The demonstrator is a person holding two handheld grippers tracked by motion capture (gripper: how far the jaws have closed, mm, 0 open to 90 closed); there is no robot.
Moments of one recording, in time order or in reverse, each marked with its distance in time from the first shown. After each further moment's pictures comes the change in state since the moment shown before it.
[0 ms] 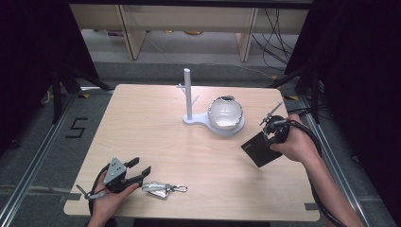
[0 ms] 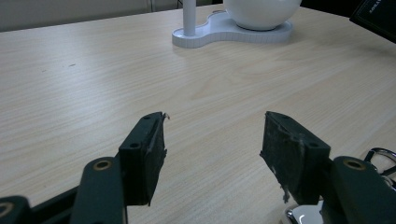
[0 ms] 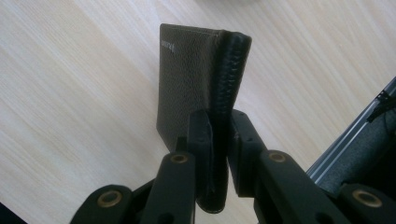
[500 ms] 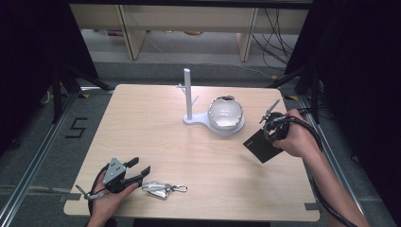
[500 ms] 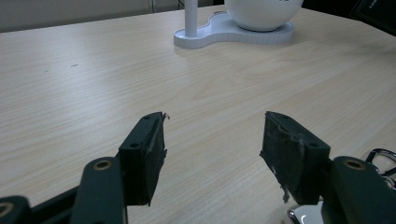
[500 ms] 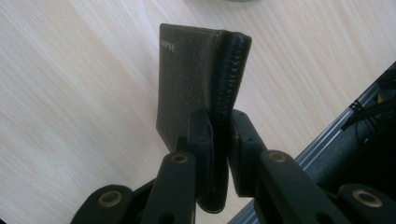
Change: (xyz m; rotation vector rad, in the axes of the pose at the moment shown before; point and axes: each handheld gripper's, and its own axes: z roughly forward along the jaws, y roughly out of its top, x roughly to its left) left arm 0.001 0.000 -0.001 -0.001 0.005 0.000; right arm -0.006 0.008 -0.005 0.012 -0.051 -0.099
